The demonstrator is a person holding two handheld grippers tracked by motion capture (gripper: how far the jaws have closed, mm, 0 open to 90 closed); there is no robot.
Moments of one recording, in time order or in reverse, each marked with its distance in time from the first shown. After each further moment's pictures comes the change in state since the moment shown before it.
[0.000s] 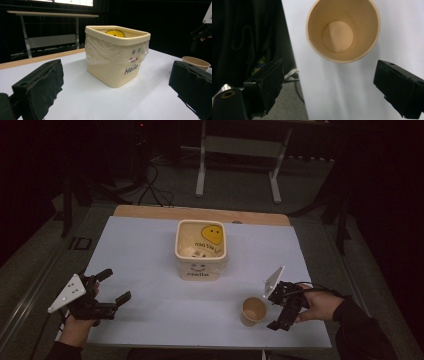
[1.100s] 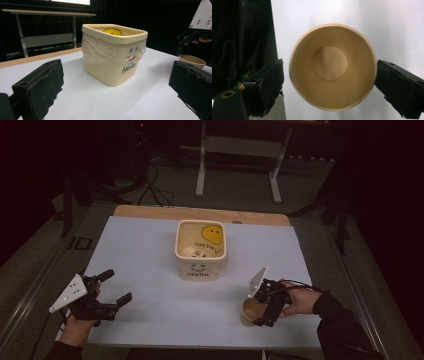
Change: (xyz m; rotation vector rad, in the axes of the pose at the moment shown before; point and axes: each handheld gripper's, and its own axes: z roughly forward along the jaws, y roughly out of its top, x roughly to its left) left arm 0.000 -0.002 0.002 0.008 -0.021 -0.001; right arm -0.012 0.027 0.030 -0.042 -0.005 -0.096
